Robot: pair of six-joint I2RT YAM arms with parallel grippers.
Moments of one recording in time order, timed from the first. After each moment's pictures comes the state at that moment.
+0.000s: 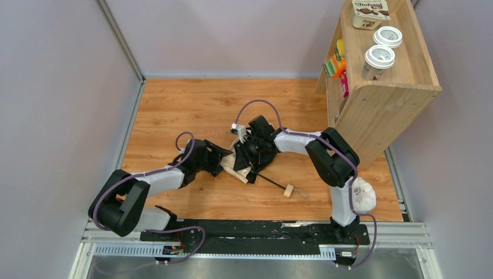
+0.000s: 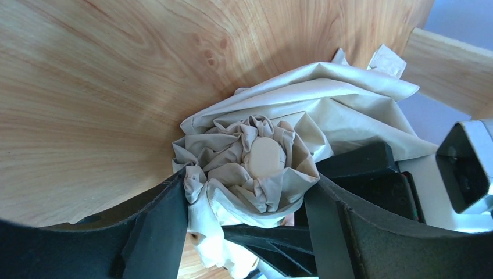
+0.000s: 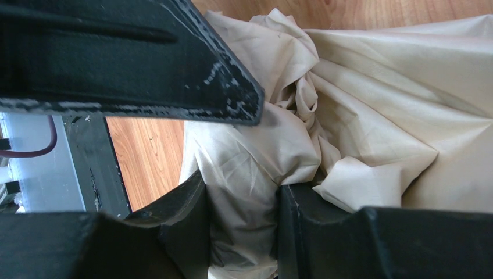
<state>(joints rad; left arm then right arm) -0.46 1.33 0.40 0.24 0.10 -1.49 0.71 2.02 1.23 -0.15 -0.76 0.07</state>
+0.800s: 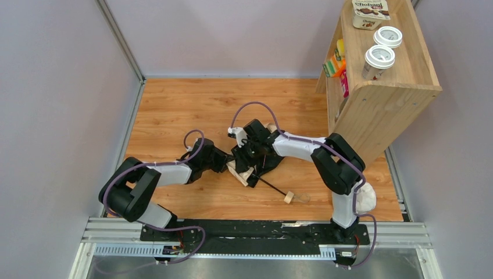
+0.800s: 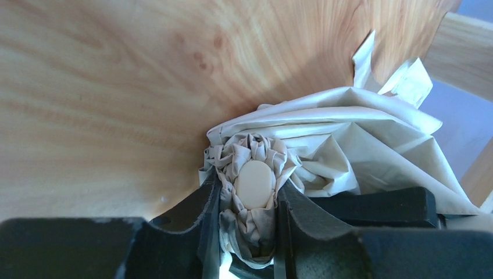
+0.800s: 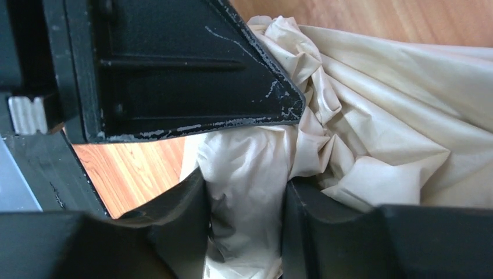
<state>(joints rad) -0.50 1.50 0.47 0.30 0.09 -1.46 0.77 1.95 1.22 -0.25 -0.52 0.07</state>
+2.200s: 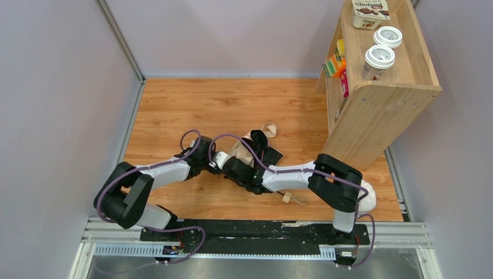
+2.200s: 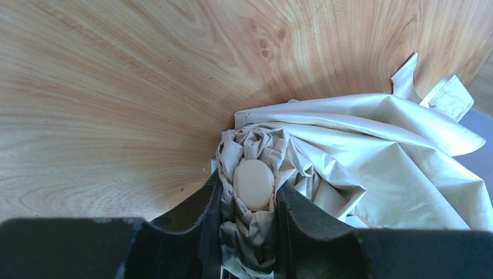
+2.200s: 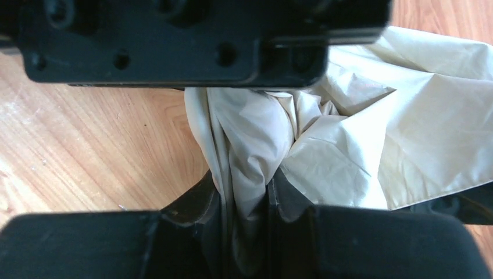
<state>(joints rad) -0.52 1.41 0.54 -0.04 0.04 -1.50 1.17 1.87 1.05 -0.06 0.43 -0.08</state>
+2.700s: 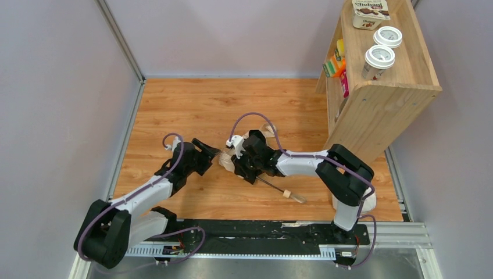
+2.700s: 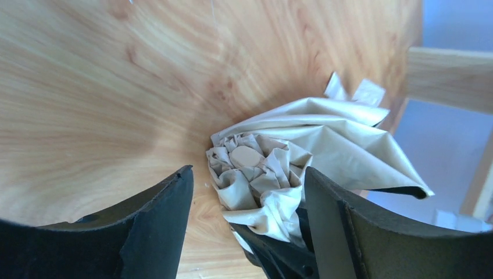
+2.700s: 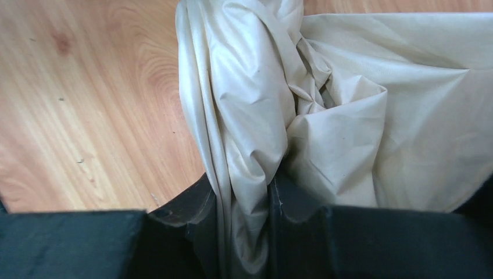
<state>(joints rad) -0.44 1.13 0.39 0.06 -0.04 -1.27 0.95 1.81 0.95 0.08 -0.12 0.04</state>
